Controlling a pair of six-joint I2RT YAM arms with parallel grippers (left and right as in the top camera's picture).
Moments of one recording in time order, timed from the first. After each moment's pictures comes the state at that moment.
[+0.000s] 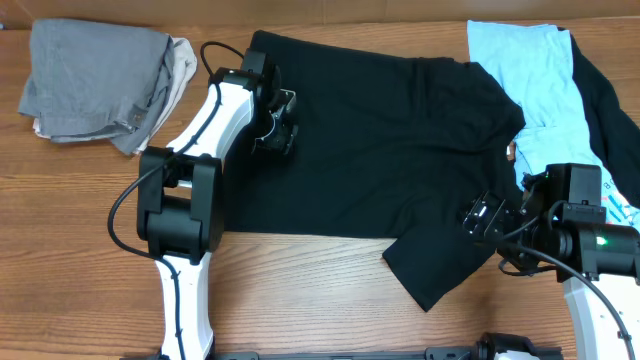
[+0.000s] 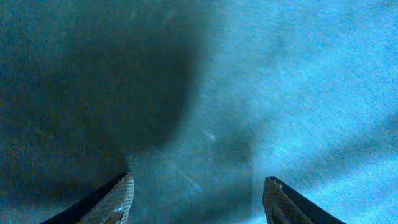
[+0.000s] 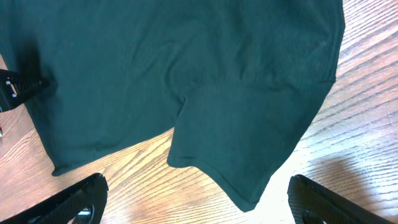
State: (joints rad) left arm -0.22 2.27 1.79 -0.97 0.19 0.08; right arm -0.12 1.02 0.99 -1.20 -0.30 0.49
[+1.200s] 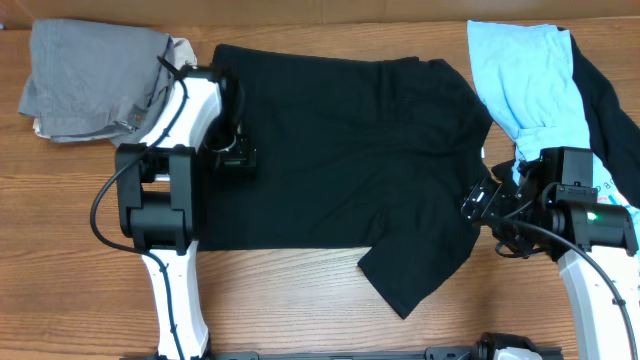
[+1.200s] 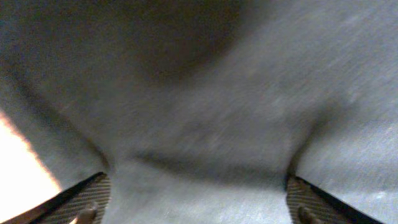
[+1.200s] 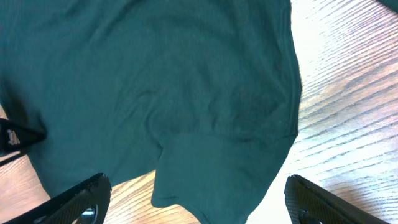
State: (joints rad) left arm -0.08 2.32 1.84 -1.34 0.00 -0.14; right arm -0.12 1.13 0.99 -1.10 -0.30 0.49
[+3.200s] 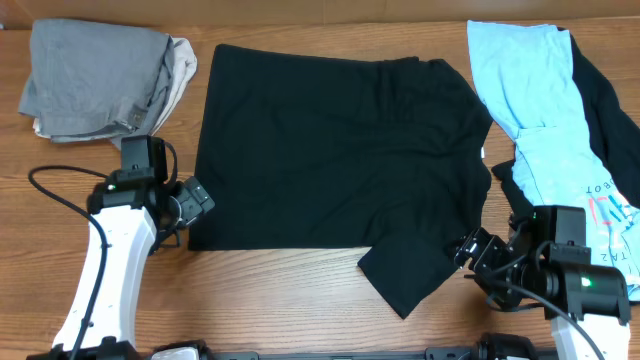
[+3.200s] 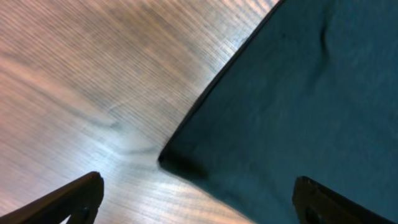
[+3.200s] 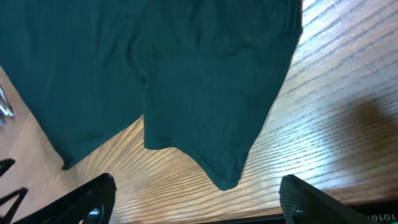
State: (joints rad) left arm 0.12 1.38 0.92 -0.87 -0.04 -0.57; right arm -0.12 0.86 0.78 -1.23 -0.41 0.56
